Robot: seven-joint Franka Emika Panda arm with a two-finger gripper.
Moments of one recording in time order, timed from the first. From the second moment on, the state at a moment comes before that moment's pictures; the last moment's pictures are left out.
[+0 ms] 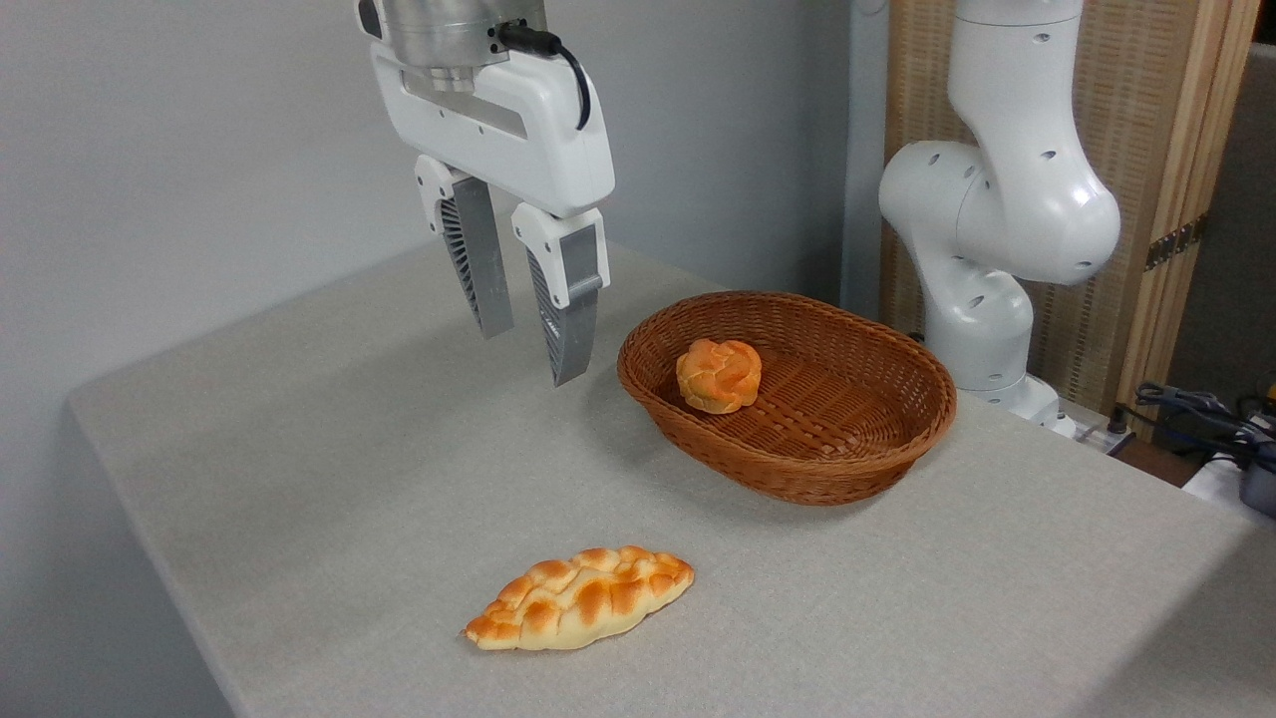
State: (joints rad) arm -0.04 -0.03 0.04 -1.60 -0.03 1.59 0.78
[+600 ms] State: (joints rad) arm -0.04 -0.05 0.04 -1.61 -0.03 1.57 0.78
